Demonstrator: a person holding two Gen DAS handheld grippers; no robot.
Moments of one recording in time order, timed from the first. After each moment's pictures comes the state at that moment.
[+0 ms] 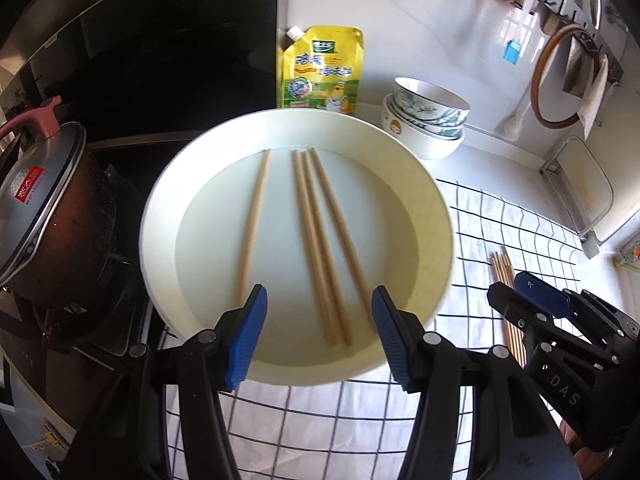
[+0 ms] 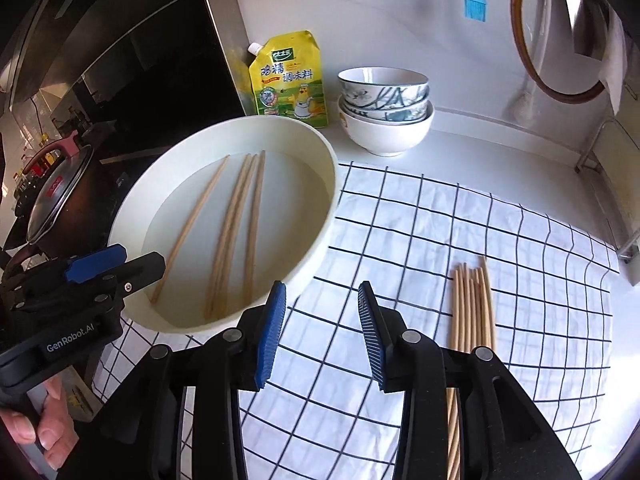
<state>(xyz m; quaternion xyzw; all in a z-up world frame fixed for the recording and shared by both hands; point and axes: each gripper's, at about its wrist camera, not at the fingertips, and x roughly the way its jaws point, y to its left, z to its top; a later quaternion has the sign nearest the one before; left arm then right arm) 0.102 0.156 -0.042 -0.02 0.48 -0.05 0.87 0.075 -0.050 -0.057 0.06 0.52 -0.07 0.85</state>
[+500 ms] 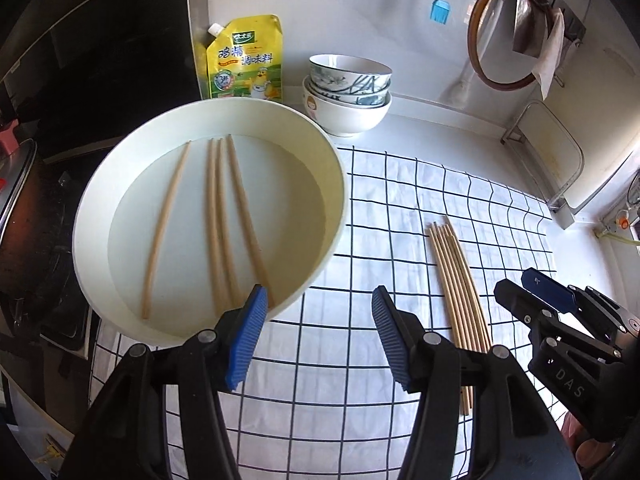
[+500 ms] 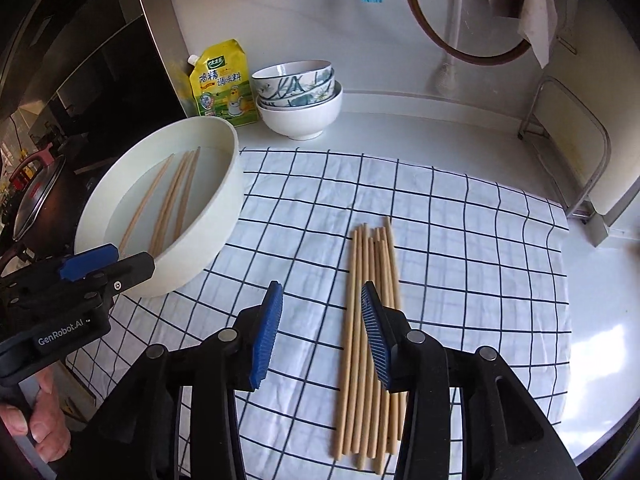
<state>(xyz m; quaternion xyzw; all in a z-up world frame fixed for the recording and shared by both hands) 0.078 0.073 -0.046 0.00 0.49 -0.10 0.86 0.009 -0.122 -0.047 0.07 0.52 -0.12 0.85</state>
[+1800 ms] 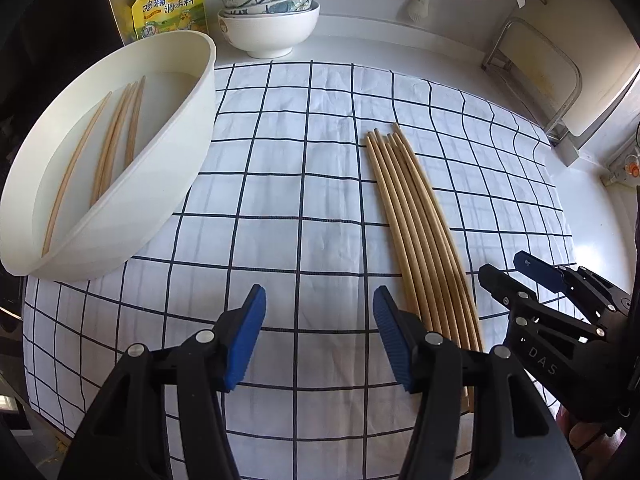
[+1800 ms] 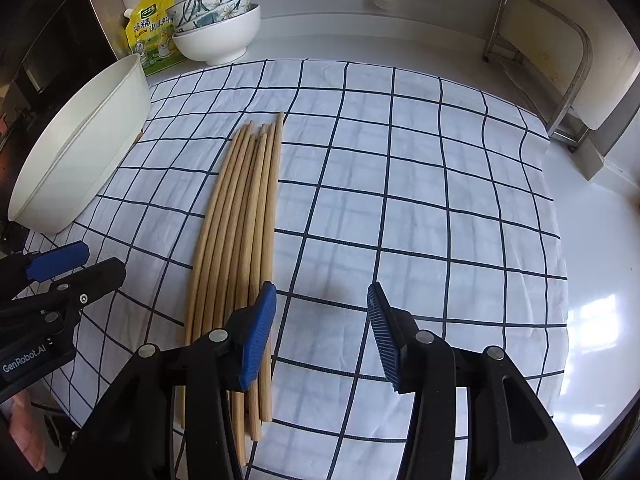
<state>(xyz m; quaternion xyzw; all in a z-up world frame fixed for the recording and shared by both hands) 0.054 -0.021 -0.123 0.03 0.55 -0.11 0.83 -0.042 -0.206 -0.125 0.07 0.57 -0.14 0.80</state>
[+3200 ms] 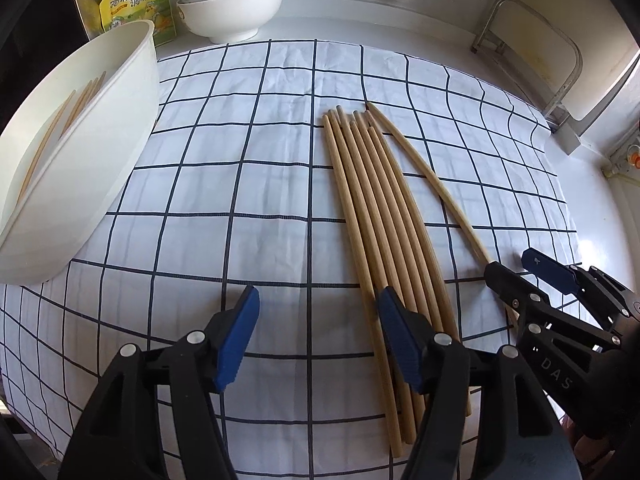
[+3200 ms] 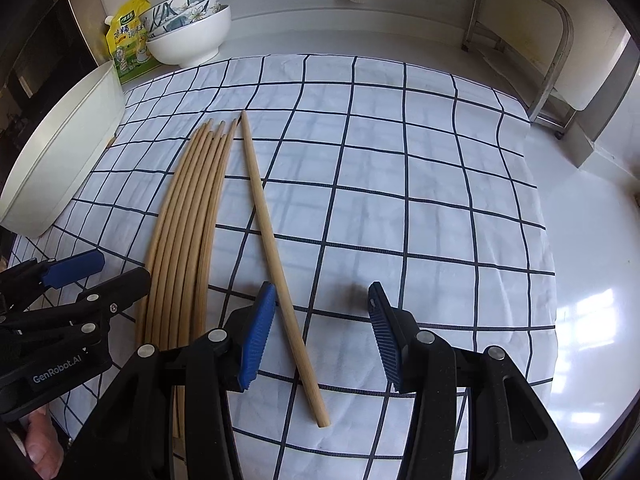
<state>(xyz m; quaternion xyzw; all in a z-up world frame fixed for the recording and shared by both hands) 0.060 -0.067 -0.149 0.03 0.55 -0.12 0.82 -0.060 -0.243 -0.131 0.07 0.57 -0.16 0.81</state>
